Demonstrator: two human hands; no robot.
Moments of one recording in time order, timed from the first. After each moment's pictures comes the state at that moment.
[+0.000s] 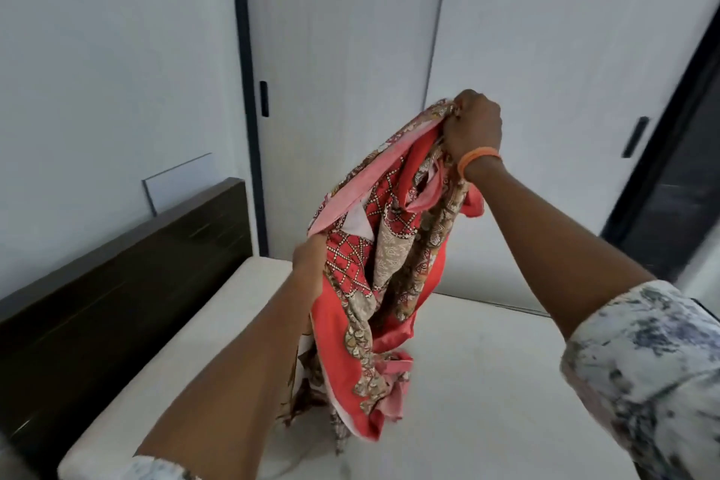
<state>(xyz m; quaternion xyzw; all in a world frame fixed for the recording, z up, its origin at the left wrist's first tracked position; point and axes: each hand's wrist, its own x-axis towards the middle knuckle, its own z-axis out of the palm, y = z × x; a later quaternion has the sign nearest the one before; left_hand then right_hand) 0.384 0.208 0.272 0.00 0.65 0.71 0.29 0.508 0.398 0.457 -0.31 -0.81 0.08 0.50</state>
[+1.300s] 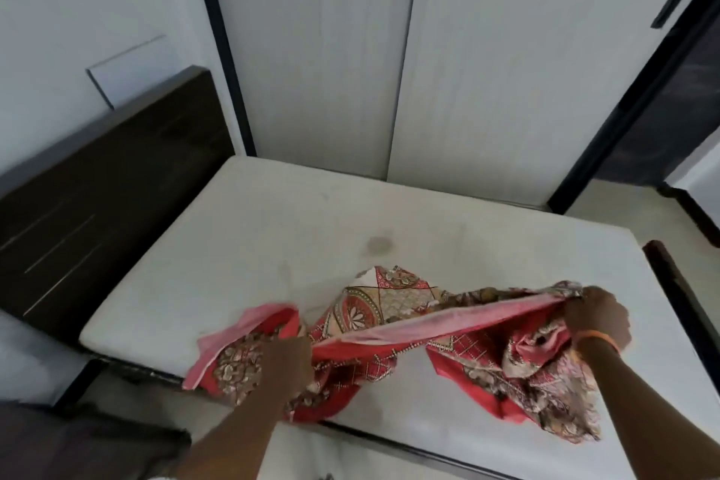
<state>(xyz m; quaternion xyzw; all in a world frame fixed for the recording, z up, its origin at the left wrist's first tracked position) 0.534 0.105 -0.003 0.42 0.90 -0.05 0.12 0.842 0.468 0.083 -0.71 -0.67 0.13 0.16</state>
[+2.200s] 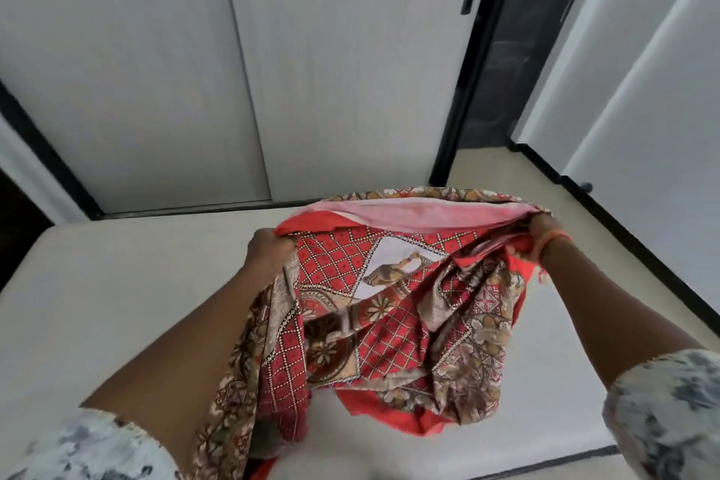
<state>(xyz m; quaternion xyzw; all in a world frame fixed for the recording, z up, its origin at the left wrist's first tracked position) 0.515 0.457 0.110 0.29 0.84 0.38 0.26 0.916 0.663 0.153 -0.70 -0.32 0.54 0.35</state>
